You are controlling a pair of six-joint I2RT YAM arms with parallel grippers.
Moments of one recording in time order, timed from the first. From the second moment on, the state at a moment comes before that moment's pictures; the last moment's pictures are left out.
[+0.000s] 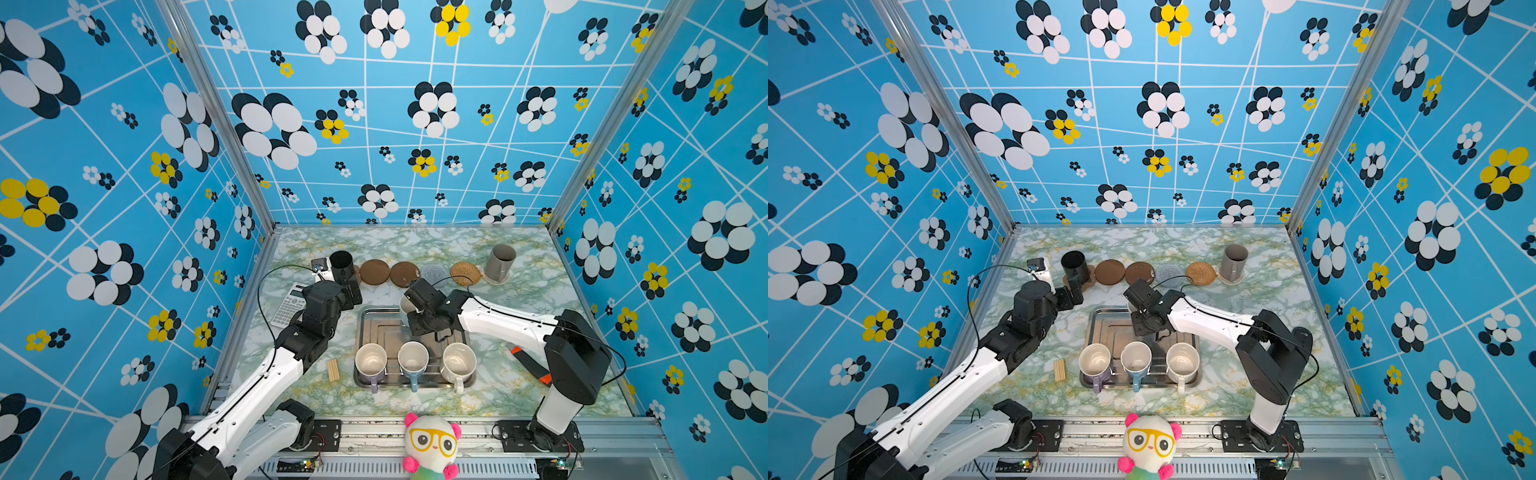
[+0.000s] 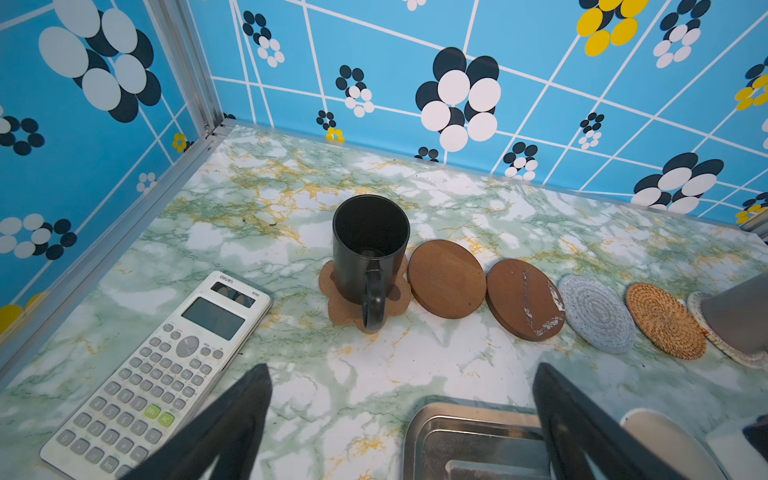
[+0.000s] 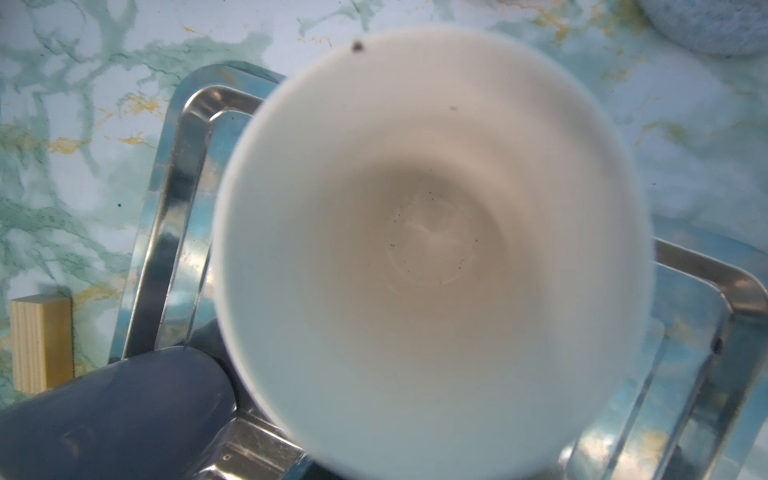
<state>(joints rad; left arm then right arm) -0.45 0.97 0.68 -0.11 -0.41 -0.37 0.87 1.75 1.23 -0.61 0.11 0.51</state>
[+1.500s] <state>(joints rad) -0.44 0.97 0.68 -0.11 -0.39 -0.38 0.88 1.68 1.20 -0.63 0.19 0.46</state>
